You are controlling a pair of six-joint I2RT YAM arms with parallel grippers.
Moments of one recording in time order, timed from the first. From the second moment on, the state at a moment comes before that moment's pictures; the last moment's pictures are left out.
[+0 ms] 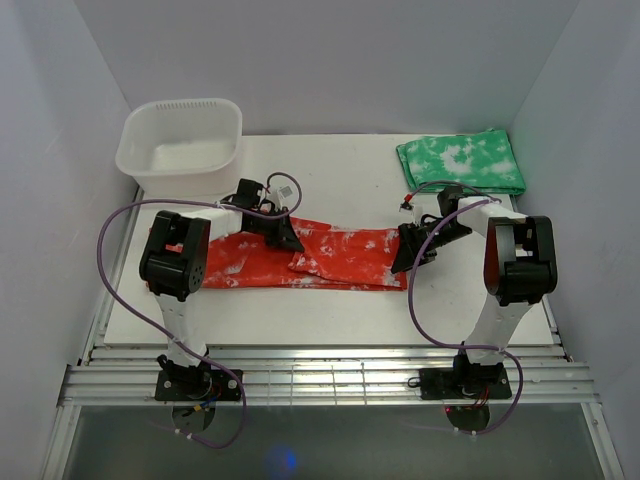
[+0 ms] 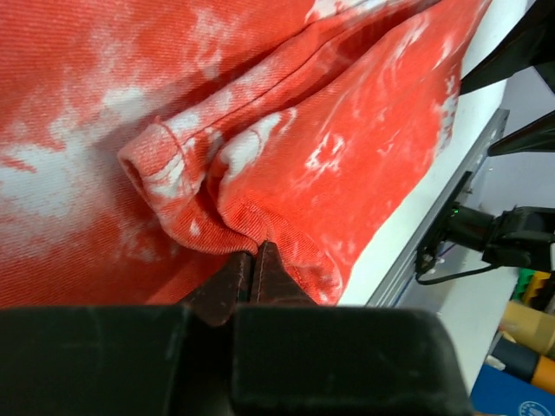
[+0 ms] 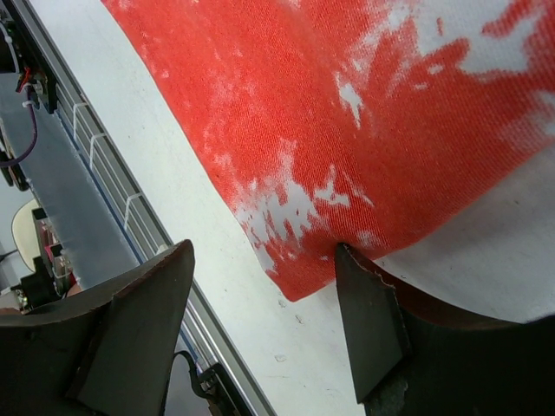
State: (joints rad) left arm -0.28 1.97 1.18 -0.26 0.80 -0.31; right arm 0.07 1.85 1.16 -0.89 -0.87 -0.48
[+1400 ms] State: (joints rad) left arm -0.14 1.90 1.10 -0.37 0.84 -0.17; right arm 0.12 1.94 1.26 -0.84 -1.07 -0.40
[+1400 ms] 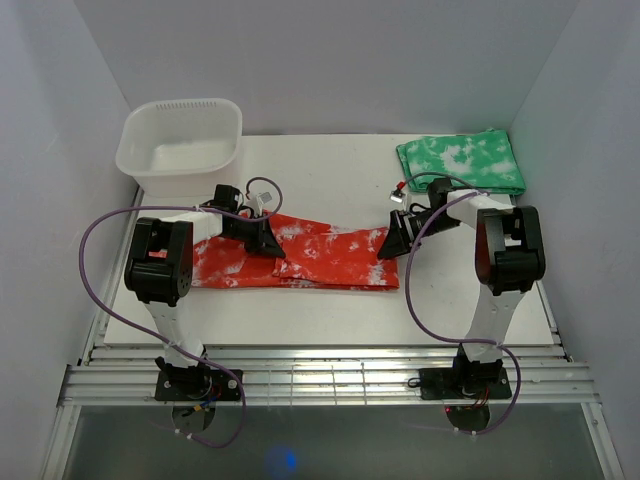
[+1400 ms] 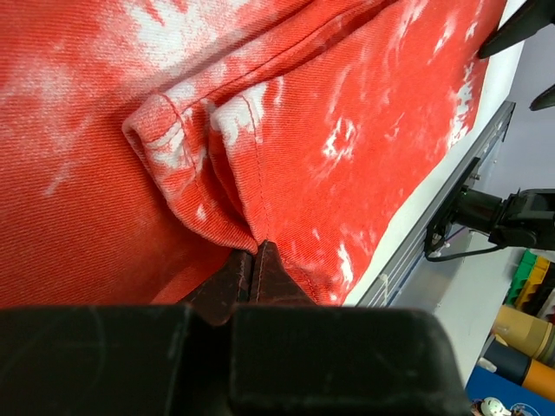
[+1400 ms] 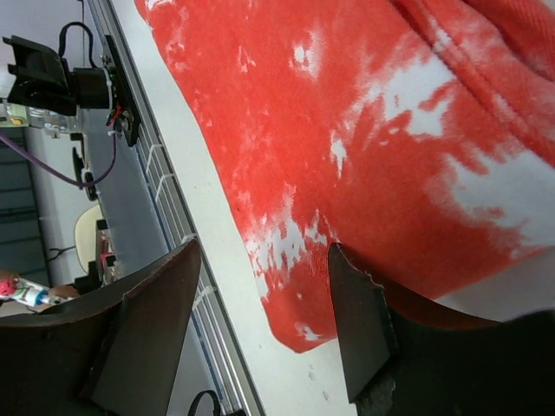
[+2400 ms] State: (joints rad) left arm -0.14 1.96 1.16 -0.39 0.77 -0.13; right arm 0.13 1.79 0.99 -0.73 -1.05 -0.40
